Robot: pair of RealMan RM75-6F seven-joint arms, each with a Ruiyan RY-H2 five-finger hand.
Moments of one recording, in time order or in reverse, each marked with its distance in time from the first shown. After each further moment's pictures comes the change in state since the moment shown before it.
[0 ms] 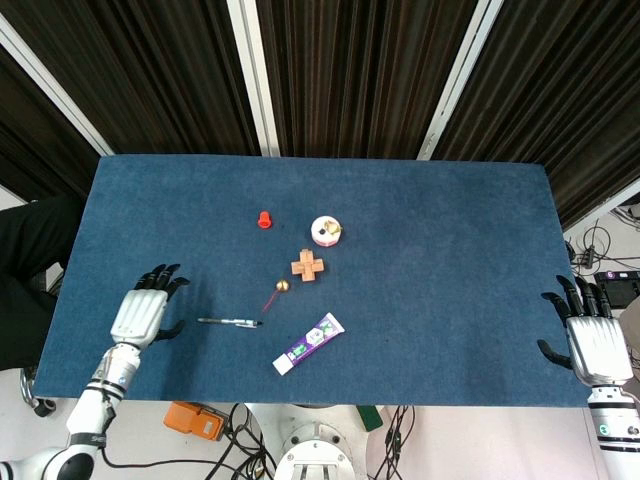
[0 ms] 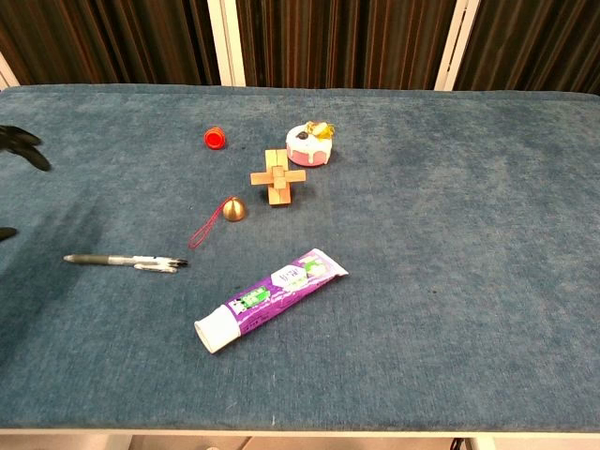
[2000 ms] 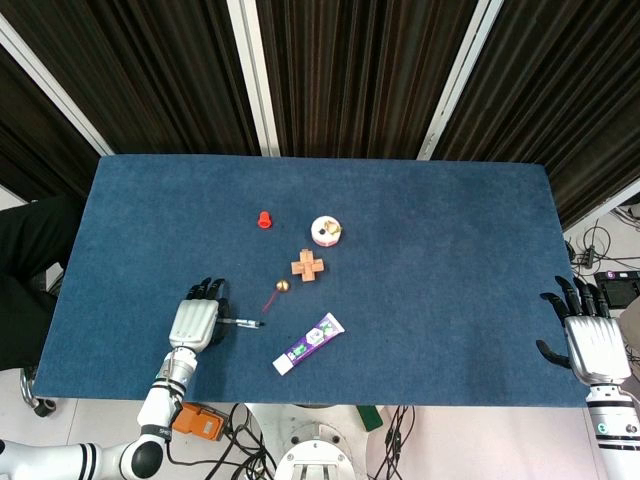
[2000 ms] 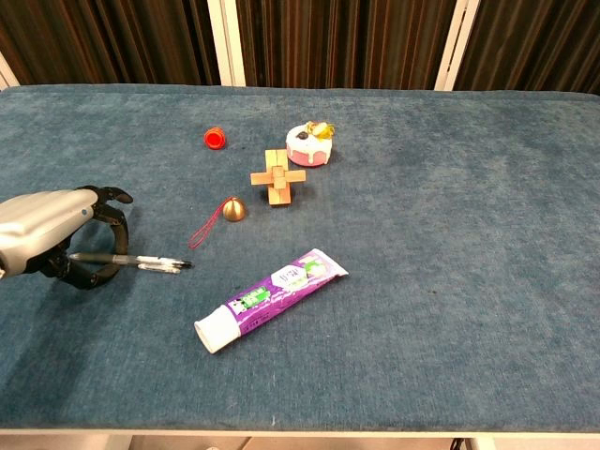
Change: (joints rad) left arm -0.095 -0.306 0.024 0.100 -0.206 0.074 0.231; right arm 0.006 0.001 -0.002 -0.011 0.016 -0.016 -0.010
